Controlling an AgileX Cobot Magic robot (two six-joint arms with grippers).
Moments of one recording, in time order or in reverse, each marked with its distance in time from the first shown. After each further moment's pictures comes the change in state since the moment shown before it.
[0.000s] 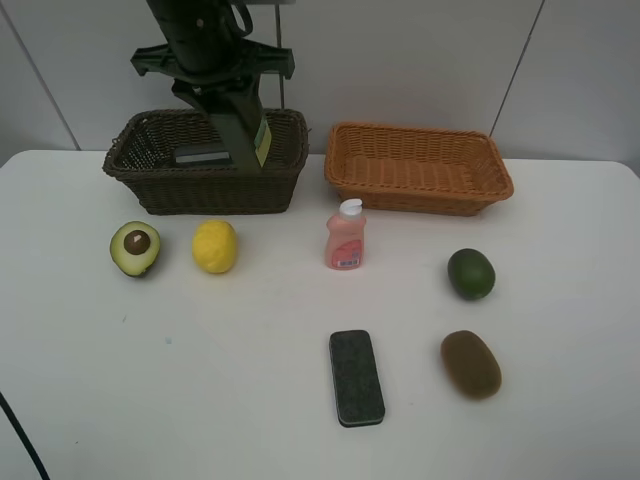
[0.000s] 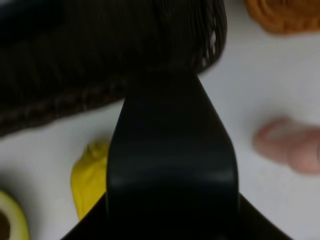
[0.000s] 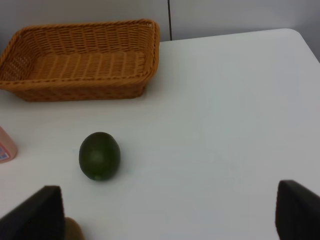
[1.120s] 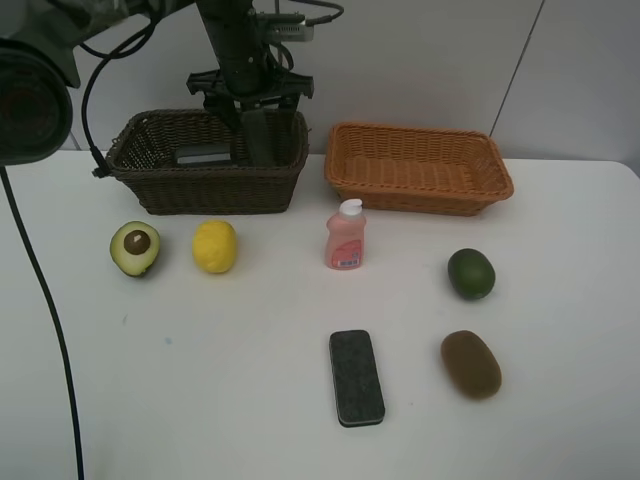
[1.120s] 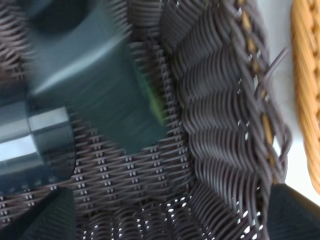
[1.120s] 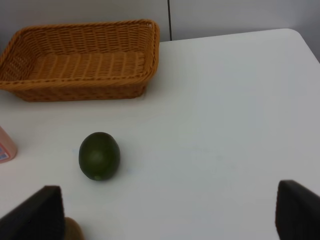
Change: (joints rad) left arm 0.045 0.468 -0.602 0.039 0.140 -0.024; right arm 0.000 0.000 0.000 -0.001 0.000 0.000
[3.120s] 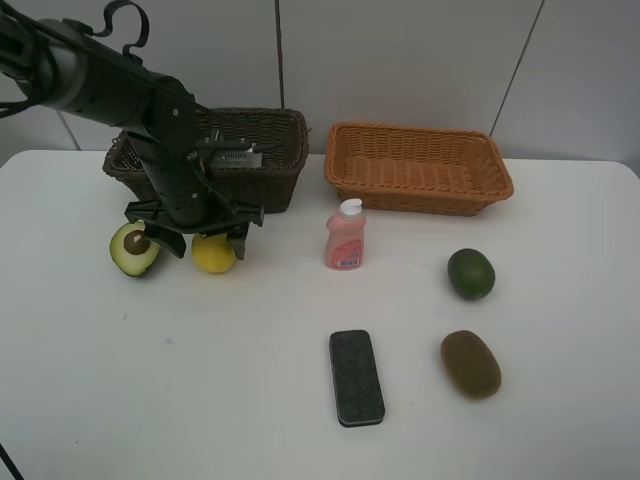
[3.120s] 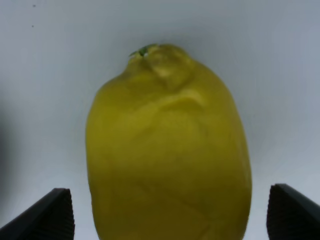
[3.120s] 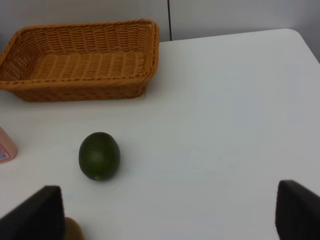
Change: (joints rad) left arm -0.016 -0.419 1.198 0.004 -0.591 -0.140; right arm 0.000 0.000 0.000 0.000 0.000 0.000
